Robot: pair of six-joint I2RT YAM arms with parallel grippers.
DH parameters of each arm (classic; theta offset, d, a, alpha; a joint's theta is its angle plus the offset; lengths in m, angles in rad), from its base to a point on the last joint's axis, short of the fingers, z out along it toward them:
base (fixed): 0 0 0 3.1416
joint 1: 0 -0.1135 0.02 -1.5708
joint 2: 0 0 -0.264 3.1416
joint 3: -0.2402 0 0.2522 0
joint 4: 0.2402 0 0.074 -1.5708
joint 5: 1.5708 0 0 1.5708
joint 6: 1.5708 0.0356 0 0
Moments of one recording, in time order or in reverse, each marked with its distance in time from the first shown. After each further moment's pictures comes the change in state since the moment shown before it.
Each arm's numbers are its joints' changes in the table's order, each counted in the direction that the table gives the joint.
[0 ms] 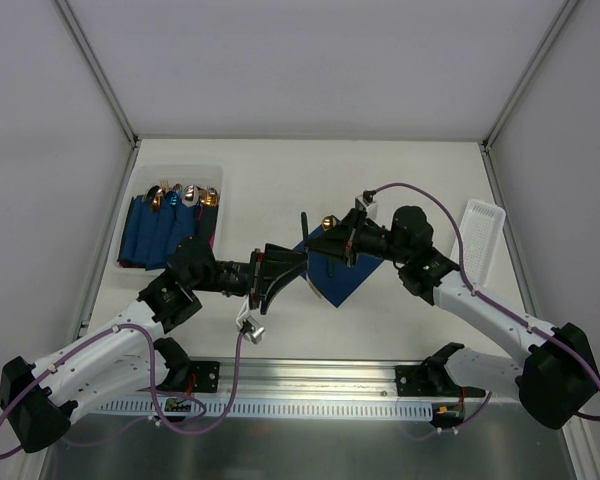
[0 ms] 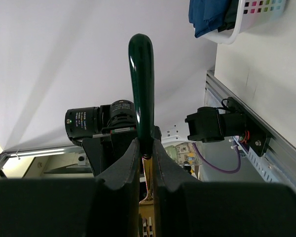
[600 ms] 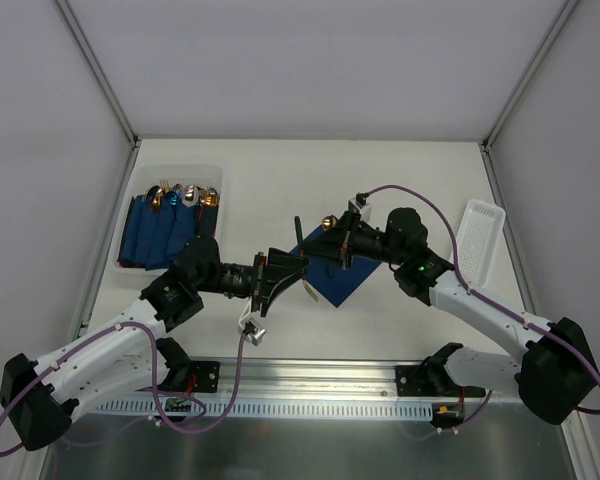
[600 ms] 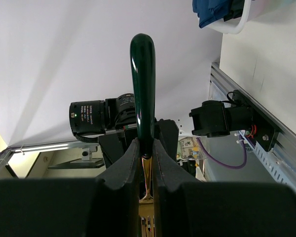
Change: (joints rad) left arm 0.000 -0.018 0.000 0.083 0.006 0.048; right arm -0.040 -0.025 0.000 -0.035 0.001 0.034
